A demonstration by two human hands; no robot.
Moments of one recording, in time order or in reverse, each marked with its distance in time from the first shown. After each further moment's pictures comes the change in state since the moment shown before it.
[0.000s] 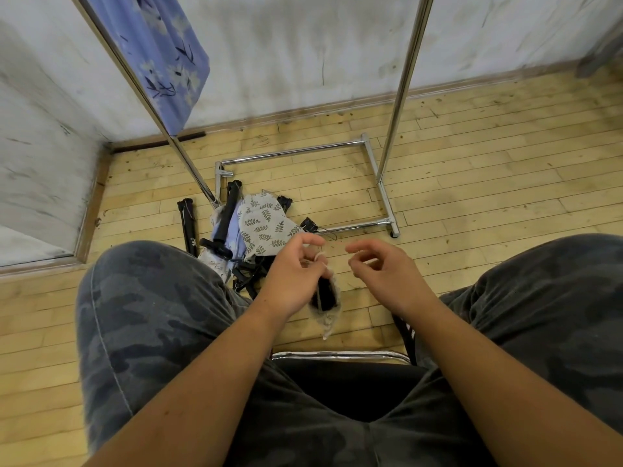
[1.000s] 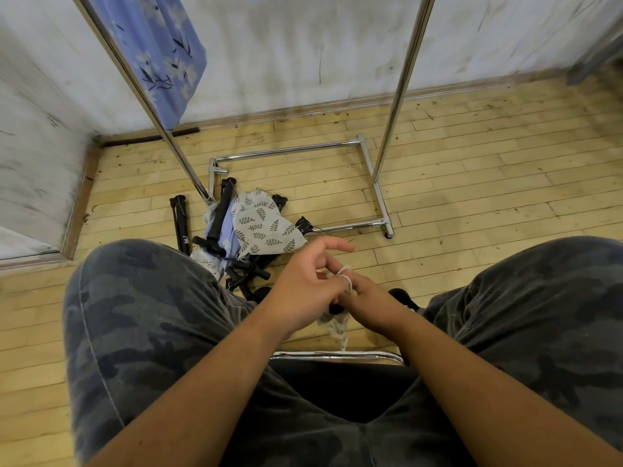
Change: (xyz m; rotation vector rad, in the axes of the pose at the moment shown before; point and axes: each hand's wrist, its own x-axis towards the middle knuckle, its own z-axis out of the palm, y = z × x) left_hand -0.028 0.027 0.004 -0.044 -0.197 0.095; right_hand -0.001 0.024 0.029 0.034 -0.356 0.128
